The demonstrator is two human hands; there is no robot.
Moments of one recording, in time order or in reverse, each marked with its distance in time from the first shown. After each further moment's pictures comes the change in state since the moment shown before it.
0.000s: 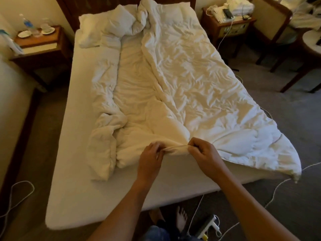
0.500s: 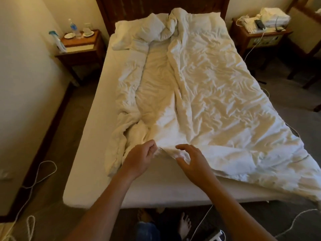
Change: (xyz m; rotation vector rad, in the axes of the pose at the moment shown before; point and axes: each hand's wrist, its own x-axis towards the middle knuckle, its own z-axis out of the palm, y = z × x) left_hand -0.028 0.010 -0.095 0.003 -0.056 -0.015; right_hand -0.012 0.009 0.051 -0.215 -0.121 -0.135
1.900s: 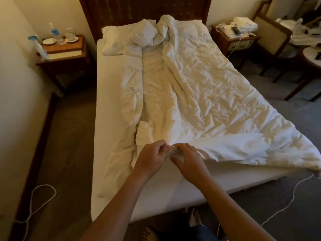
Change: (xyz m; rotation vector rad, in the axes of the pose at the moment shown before) left_hand -0.032 -0.135 -0.148 -0.177 -0.077 0.114; right_hand 0.028 -0.167 0.197 -0.193 0.156 0.068
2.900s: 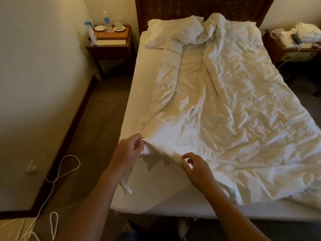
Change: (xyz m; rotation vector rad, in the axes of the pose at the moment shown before) left_hand -0.041 -0.081 -0.110 0.149 0.268 -0.211; right_hand 0.038 -0.010 0.058 -0.018 -0.213 0.065
